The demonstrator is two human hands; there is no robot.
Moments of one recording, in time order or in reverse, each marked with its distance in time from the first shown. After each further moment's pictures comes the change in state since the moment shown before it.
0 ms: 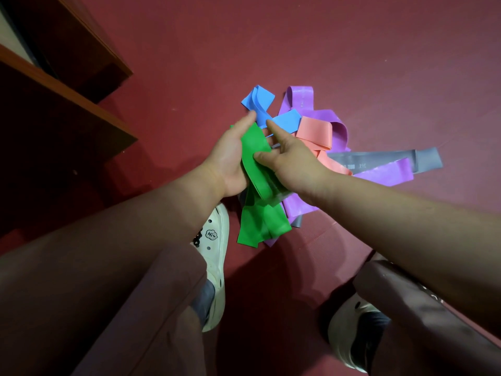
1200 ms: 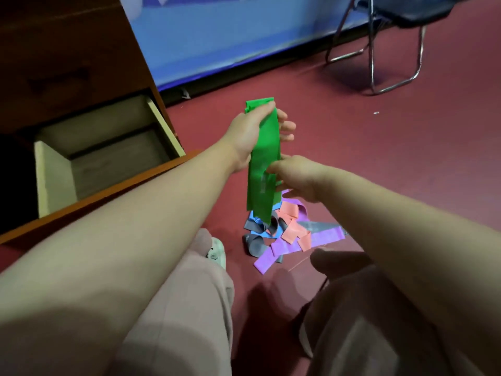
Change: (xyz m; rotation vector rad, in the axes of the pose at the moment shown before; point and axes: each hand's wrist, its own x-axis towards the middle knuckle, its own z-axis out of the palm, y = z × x) left_hand -0.324 0.096 0.172 0.349 -0.196 0.686; right_hand -0.250 -0.245 -0.025 -0.319 -0.062 -0.026
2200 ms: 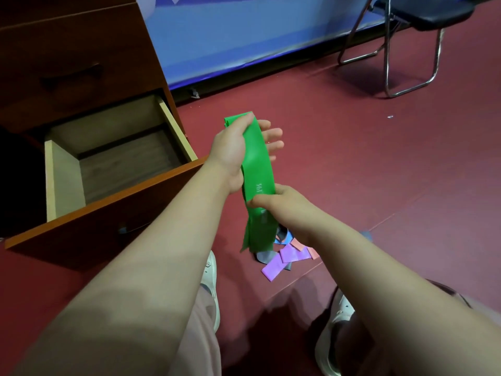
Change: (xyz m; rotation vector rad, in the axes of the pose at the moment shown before) left_hand -0.027 0.004 -0.036 -0.124 0.220 -0.019; right_hand -0.019 0.004 0.056 0.280 -0.059 -0.069
